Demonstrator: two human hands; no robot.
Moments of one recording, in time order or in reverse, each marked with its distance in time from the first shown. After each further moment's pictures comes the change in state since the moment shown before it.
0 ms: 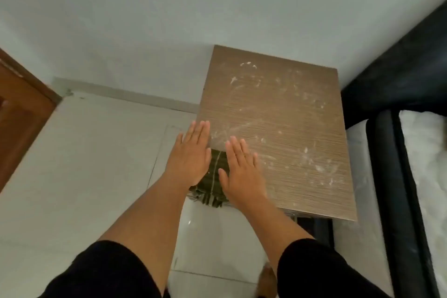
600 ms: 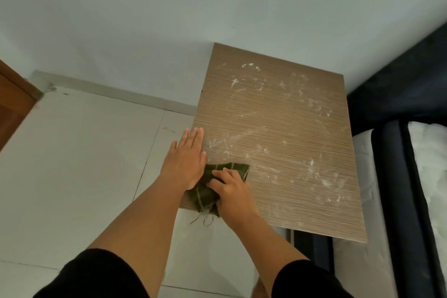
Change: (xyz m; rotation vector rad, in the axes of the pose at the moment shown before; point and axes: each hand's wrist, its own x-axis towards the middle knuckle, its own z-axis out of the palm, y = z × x) left_hand 0.039 -0.022 0.034 -0.072 -0.075 -0.050; right_hand 0.019 0.002 0.035 0.024 -0.132 -0.150
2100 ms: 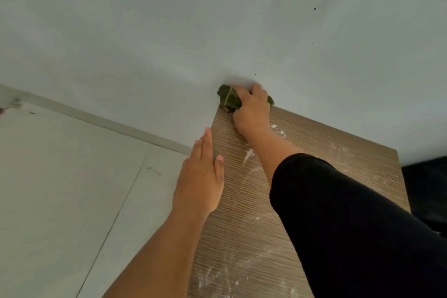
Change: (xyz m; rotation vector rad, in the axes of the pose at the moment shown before) left_hand 0.208 0.002 -0.002 -0.574 0.284 -0.142; right_hand 0.364 0.102 -0.128 0.026 0.414 0.163
